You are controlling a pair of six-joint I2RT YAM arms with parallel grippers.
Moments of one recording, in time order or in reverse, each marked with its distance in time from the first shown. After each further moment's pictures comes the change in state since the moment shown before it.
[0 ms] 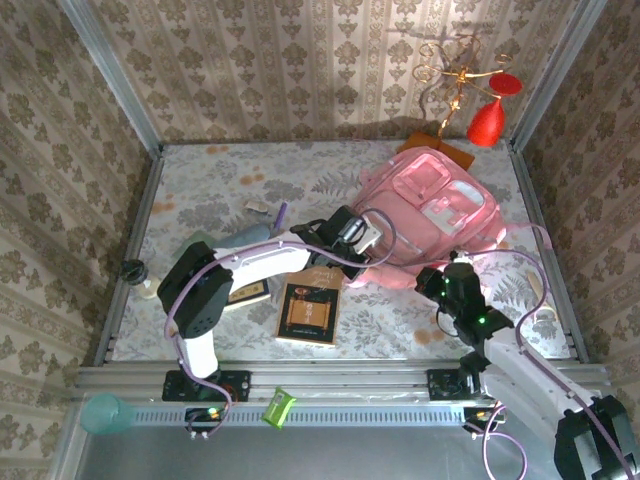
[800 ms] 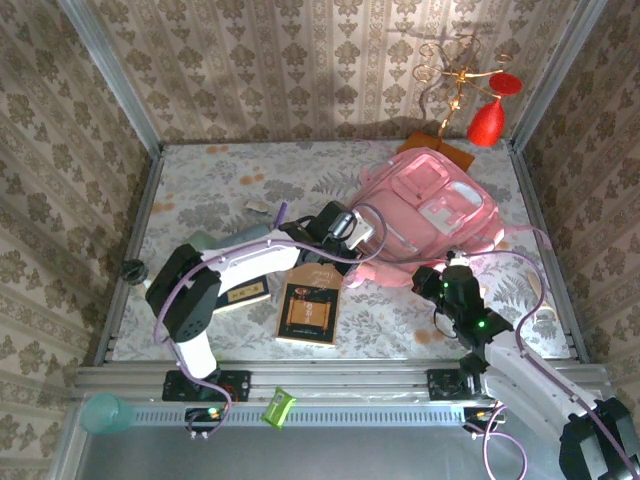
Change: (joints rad) left arm 0.050 -0.063 -0.042 -0.006 -0.018 0.039; right arm 0.030 -0.030 -0.013 0.043 0.006 0.002
